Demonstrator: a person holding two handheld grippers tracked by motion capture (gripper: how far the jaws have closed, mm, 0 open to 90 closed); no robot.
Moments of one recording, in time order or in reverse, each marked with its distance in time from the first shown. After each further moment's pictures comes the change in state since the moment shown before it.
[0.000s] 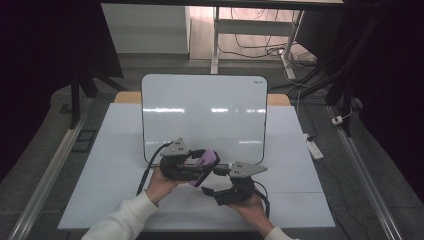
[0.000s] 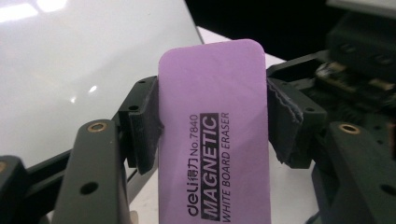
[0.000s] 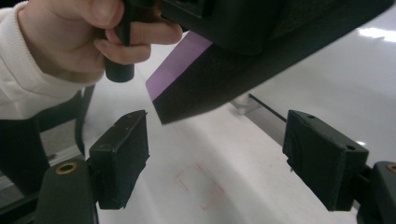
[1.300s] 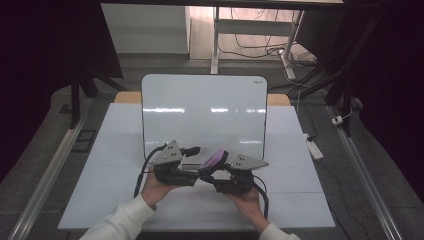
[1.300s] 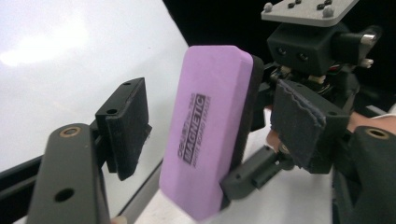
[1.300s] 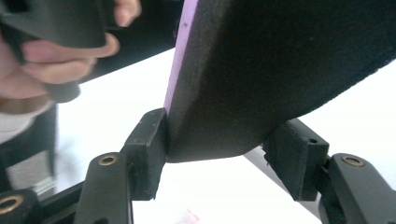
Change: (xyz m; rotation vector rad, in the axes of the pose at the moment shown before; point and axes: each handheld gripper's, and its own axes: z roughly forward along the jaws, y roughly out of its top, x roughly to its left) left arm -0.019 0.003 -0.022 -0.078 0.069 0.109; right arm -0.012 0.007 0.005 -0.072 -0.077 0.056
